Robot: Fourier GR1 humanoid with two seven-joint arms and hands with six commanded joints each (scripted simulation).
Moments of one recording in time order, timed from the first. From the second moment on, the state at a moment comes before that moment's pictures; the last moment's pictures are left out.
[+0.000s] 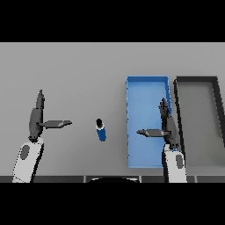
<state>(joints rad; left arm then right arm) -0.11 0.43 -0.16 -1.48 0.24 0.26 0.01 0.00 0.00 0.00 -1.57 0.00 0.00 0.00</state>
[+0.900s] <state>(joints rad) 0.00 0.65 -0.27 -1.55 0.23 -0.11 -0.17 0.10 -0.16 0.07 -1.69 0.17 0.05 -0.12</state>
